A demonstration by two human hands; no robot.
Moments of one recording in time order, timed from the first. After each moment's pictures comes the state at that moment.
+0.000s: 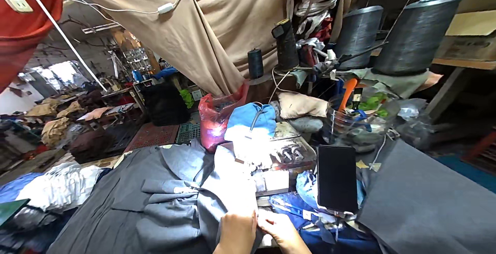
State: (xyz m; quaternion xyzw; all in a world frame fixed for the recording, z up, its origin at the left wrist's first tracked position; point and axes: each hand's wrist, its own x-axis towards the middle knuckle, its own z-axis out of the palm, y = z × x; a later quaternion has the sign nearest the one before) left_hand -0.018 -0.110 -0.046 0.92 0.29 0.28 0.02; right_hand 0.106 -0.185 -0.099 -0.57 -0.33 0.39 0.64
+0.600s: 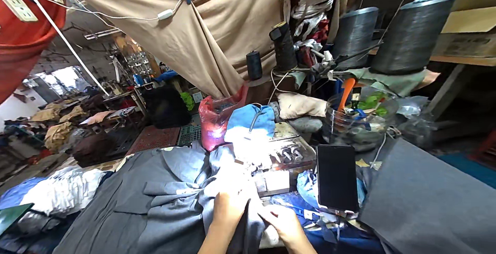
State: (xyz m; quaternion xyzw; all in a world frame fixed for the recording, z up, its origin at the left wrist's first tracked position) left_hand -0.004 -0.060 -0.022 0.88 0.36 0.26 0.17; right_hand 0.113 -0.178 -0.093 -0.63 -0.34 0.28 0.65
